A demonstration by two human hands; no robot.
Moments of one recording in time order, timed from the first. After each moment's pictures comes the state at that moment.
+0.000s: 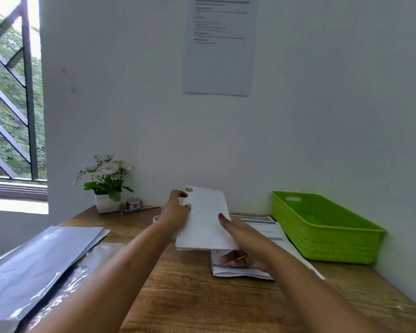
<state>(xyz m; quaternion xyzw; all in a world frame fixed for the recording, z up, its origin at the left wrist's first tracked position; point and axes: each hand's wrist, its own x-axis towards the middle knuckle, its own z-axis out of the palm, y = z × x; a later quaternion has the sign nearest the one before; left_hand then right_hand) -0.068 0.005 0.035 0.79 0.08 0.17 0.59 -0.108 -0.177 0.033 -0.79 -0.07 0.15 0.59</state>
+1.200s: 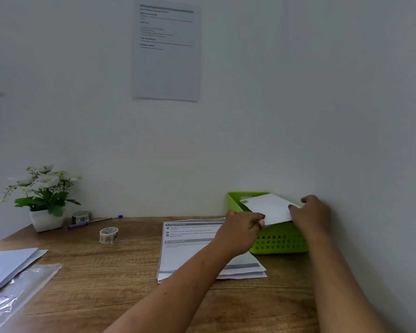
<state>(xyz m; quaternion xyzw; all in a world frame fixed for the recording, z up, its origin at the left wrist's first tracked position) -0.083 -0.210 0.033 0.90 -0.28 0.14 0.31 -0.078 -0.380 0.059 -0.84 0.20 -0.34 0.37</state>
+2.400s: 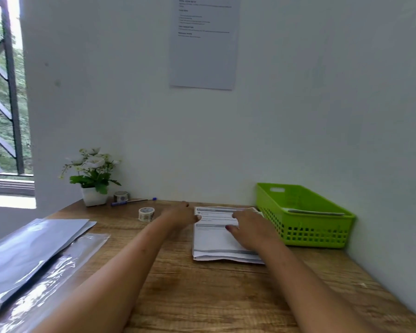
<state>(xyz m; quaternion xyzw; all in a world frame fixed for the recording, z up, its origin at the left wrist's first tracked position) -0.055 -0.033 0.021 0.98 0.01 0.04 0.20 -0.076 -0.228 0.012 -0.98 -0.11 -0.13 0.06</state>
